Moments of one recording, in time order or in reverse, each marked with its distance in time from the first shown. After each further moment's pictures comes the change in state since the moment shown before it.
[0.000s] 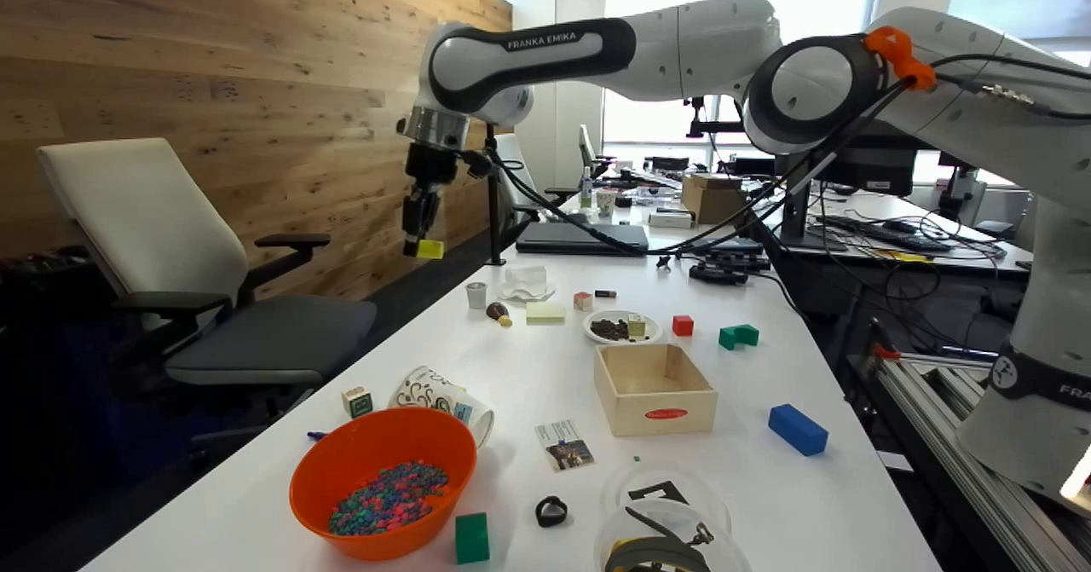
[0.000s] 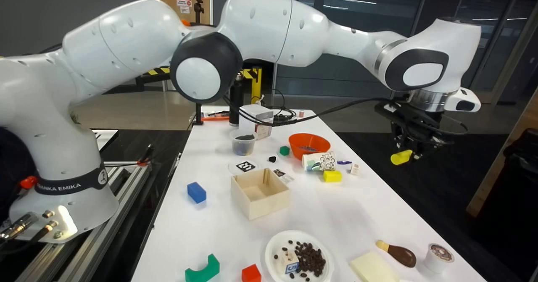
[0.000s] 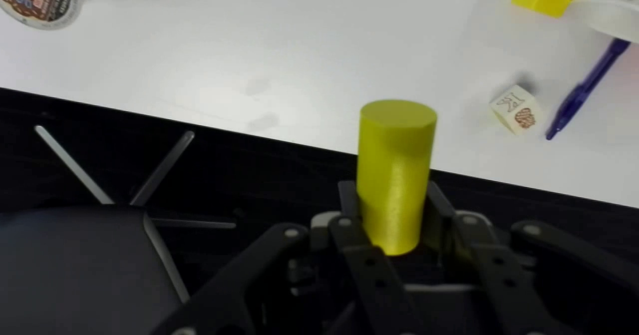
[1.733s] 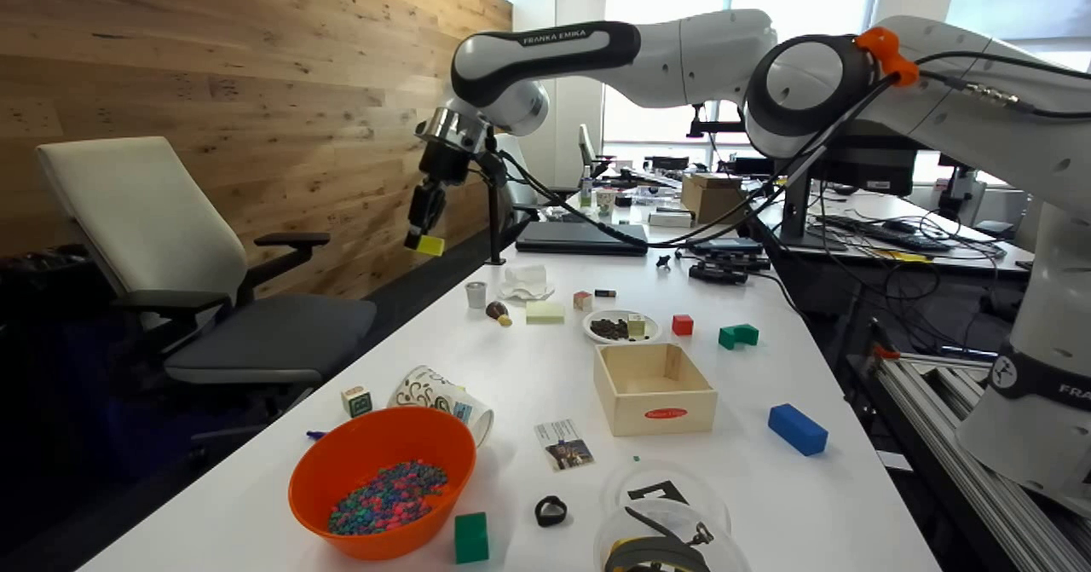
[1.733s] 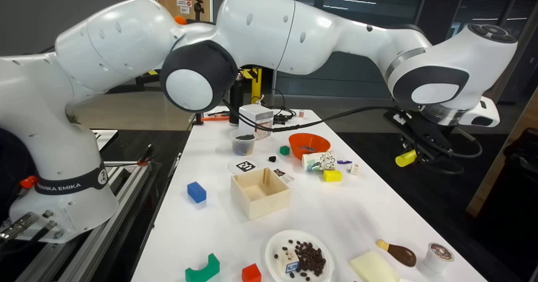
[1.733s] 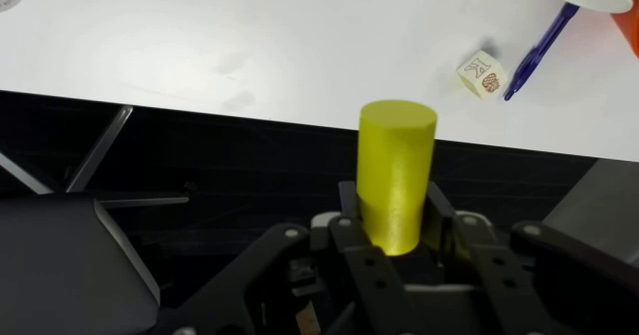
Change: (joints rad) arm -0.112 0.017 0.119 -0.028 0.114 0.041 -0.101
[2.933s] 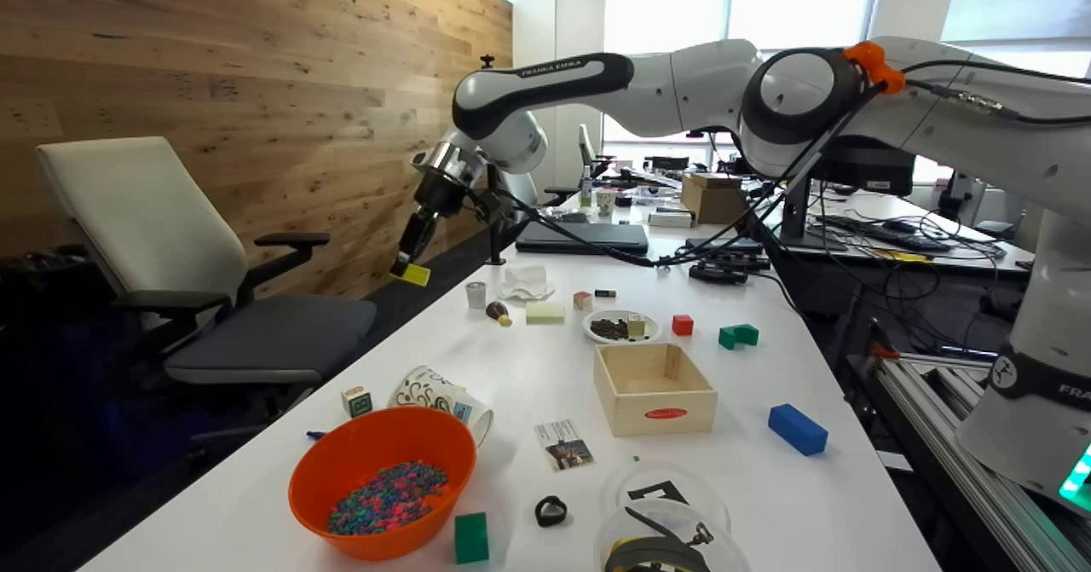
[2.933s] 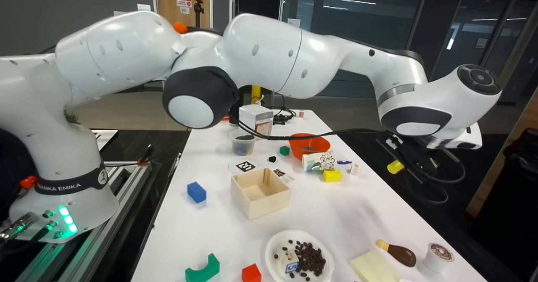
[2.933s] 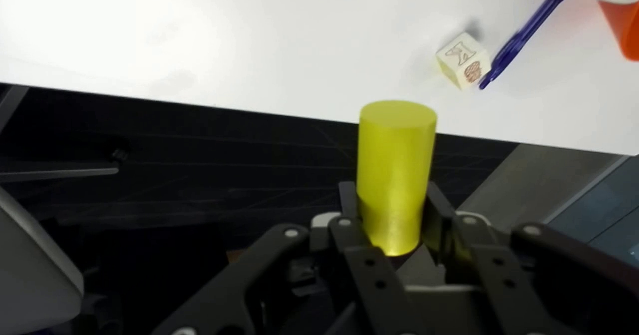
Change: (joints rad) arm -0.057 0.074 0.142 -0.055 0.049 0.106 -0.160
